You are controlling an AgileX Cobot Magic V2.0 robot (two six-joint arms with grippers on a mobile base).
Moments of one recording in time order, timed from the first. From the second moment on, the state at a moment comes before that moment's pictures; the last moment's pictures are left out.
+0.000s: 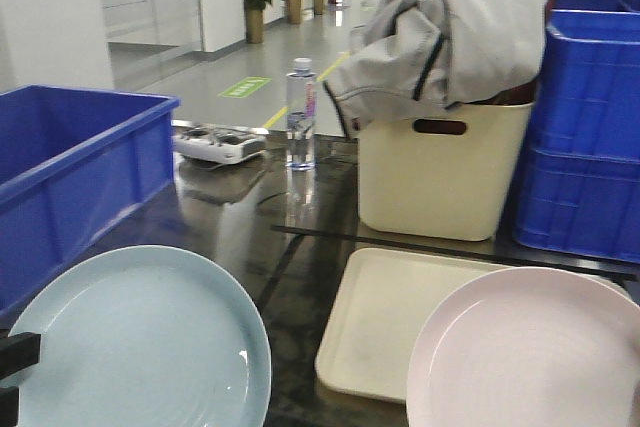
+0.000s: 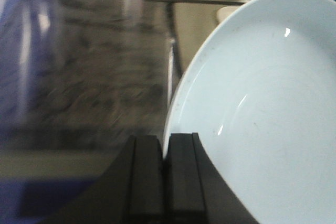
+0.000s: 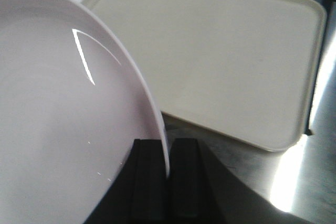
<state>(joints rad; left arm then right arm) -0.21 0.83 -0.80 -0.28 0.55 0.13 0.18 0.83 -0.96 0.01 0.88 0.04</state>
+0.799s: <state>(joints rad) -0.21 0.83 -0.80 -0.28 0.55 0.13 0.18 0.83 -0.96 0.00 0.89 0.04</state>
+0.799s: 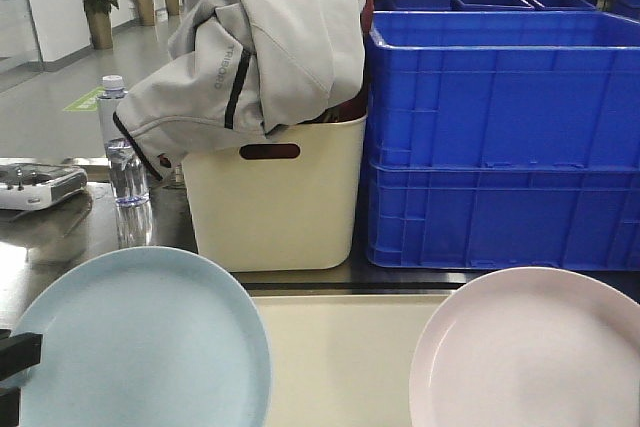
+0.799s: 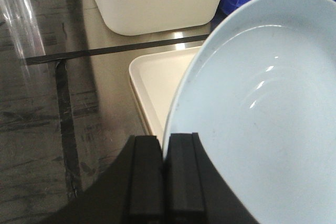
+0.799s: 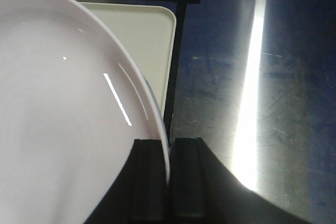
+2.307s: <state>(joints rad) -0.25 1.32 -0.99 -0.69 0.45 0.41 0.18 0.80 -1.02 0.05 0.74 0.14</state>
